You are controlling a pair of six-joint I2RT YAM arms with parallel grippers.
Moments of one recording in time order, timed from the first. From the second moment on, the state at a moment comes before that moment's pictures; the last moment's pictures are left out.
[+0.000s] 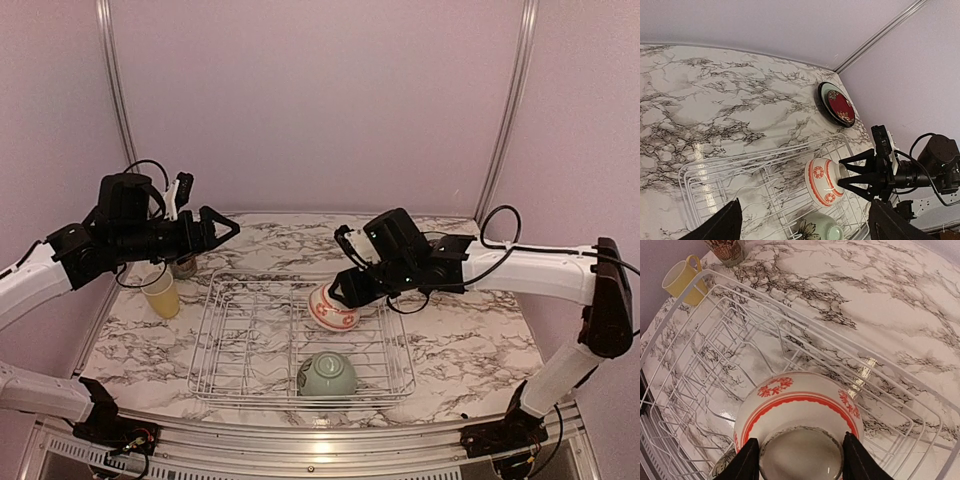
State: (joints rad) left arm -0.61 1.08 1.02 -0.38 0.17 -0.64; right arm 0.89 1.57 1.16 -0.37 -0.01 0.32
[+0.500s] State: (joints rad) left arm -0.82 1.29 0.94 0.08 0.26 -0.88; right arm 0.71 1.33 0.90 0.02 -0.29 0.56
